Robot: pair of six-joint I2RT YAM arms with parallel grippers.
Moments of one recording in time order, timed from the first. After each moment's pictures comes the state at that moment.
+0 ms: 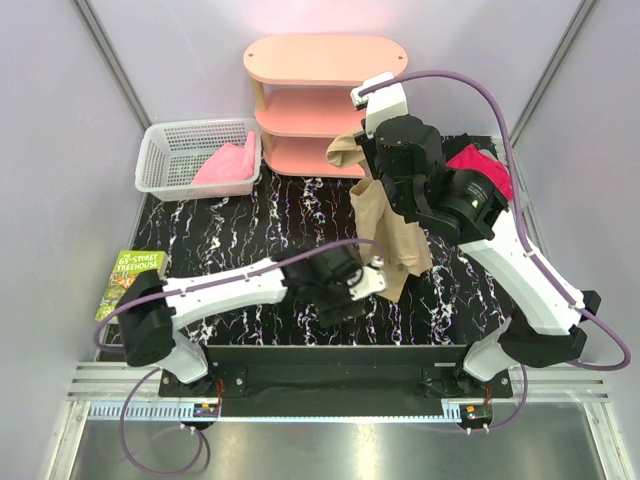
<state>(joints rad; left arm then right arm) -1.10 1.52 1.18 -0.75 0.02 0.24 0.96 1.53 2.12 -0.84 0.79 -0.10</state>
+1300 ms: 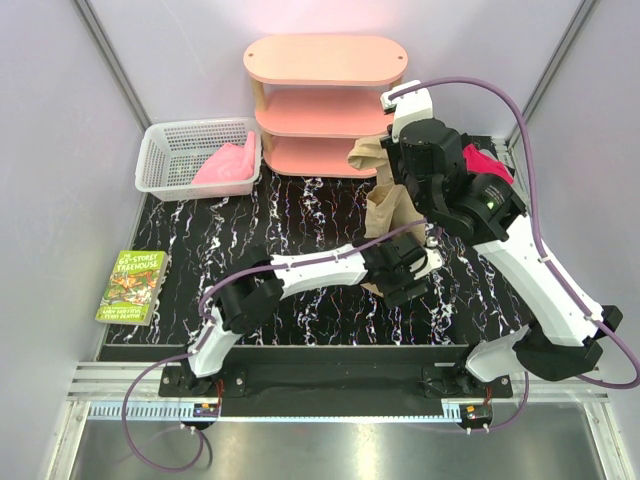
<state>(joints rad) -1.13 2.13 1.71 -0.59 -0.05 0.10 0.82 1.42 1.93 -0.83 0.69 -0.04</state>
